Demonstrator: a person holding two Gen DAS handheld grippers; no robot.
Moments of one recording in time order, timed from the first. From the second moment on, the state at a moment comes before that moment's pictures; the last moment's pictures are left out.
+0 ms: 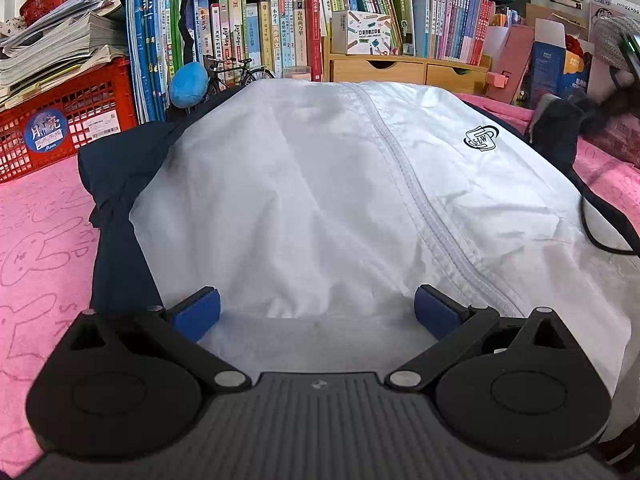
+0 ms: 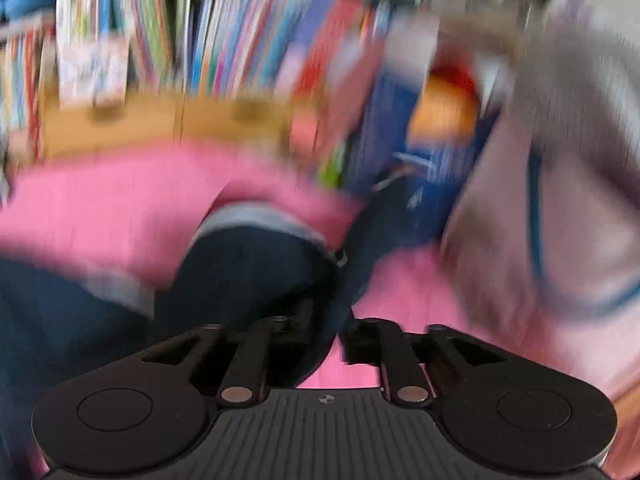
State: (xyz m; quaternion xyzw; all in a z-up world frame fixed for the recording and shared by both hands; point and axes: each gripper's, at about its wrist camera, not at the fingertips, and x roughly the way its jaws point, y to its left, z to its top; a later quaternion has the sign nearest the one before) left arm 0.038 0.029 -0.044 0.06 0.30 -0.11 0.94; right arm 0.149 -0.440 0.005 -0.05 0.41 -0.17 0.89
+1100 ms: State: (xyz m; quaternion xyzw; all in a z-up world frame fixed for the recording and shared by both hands) left arm 0.222 0.063 0.118 -0.02 0.20 0.14 0.97; right arm 0.134 -0.186 -0.001 -0.09 0.39 0.30 0.87
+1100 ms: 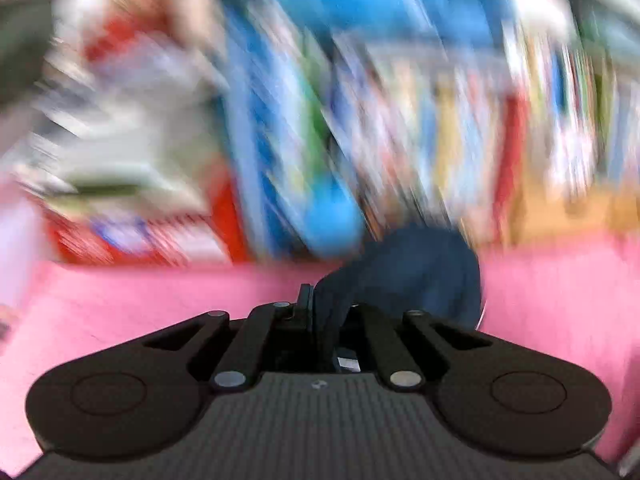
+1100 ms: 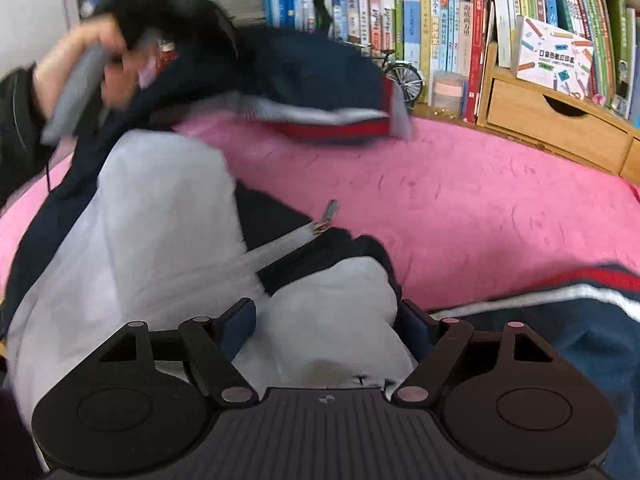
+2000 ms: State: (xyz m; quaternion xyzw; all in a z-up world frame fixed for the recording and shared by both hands) left arm -0.049 0.221 0.035 -0.03 0.32 0.30 0.90; right arm 0.226 -0.175 0.017 0.03 0.48 0.28 0.83
